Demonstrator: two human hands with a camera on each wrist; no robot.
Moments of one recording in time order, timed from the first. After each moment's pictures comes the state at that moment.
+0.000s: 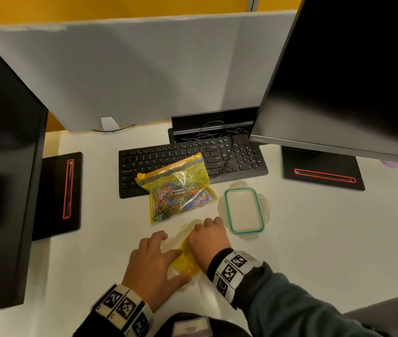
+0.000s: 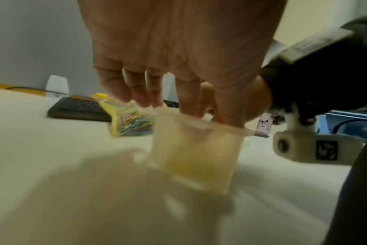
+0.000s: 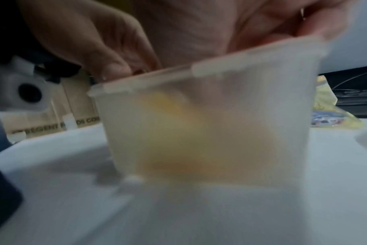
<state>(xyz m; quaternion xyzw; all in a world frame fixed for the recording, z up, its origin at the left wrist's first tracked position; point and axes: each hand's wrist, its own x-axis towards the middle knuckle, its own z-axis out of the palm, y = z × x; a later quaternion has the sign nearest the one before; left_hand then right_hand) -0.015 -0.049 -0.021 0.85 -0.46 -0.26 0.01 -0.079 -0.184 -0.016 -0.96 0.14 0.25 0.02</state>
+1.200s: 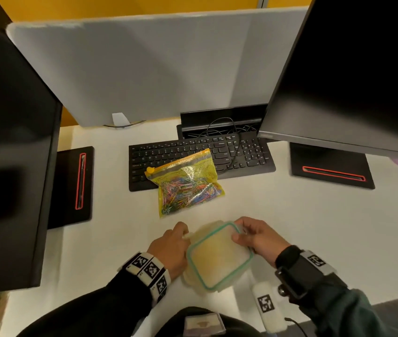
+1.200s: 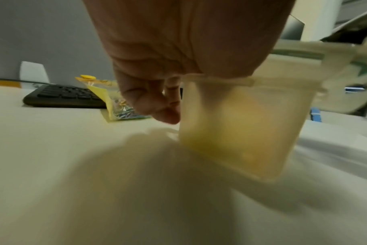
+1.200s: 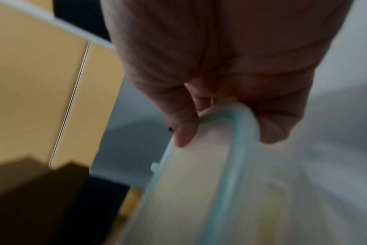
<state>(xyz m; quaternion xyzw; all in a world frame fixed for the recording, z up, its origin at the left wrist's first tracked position) -0.009 -0.074 -0.039 0.81 -0.48 -0.32 0.00 -0.156 -0.244 -0.038 -0.61 0.38 0.05 0.69</state>
